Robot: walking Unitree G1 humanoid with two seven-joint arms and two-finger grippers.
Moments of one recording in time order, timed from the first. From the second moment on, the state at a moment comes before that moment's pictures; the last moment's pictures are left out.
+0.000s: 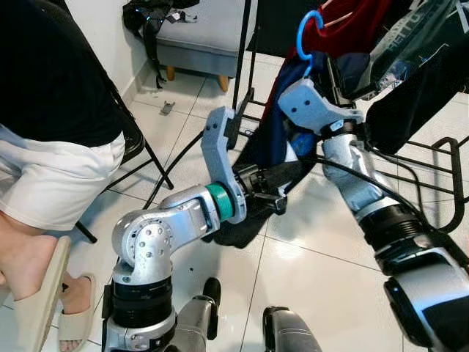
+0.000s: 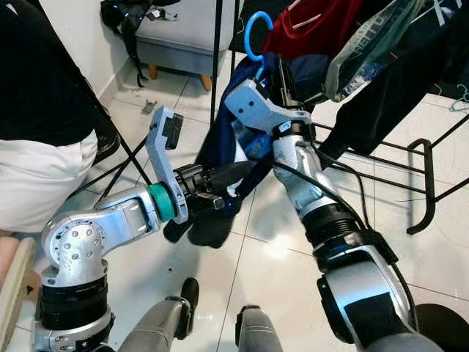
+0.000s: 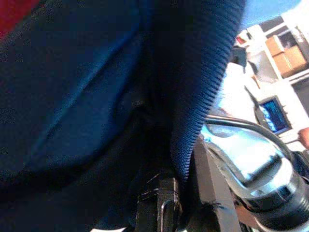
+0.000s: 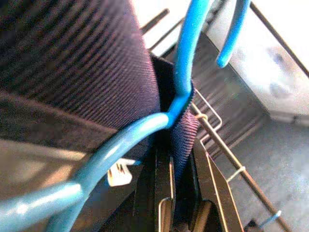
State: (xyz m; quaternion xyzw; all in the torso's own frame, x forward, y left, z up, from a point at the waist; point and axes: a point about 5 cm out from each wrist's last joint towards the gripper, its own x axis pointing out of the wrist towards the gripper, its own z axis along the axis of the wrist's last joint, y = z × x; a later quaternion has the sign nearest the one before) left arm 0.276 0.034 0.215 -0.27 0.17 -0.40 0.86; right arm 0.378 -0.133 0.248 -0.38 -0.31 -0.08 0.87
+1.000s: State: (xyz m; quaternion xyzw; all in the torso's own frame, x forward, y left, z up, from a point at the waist) left arm 0.295 0.036 0.224 -0.25 0.10 -0.36 0.89; right arm 0.363 -0.107 0.239 -0.05 -0.28 0.02 0.96
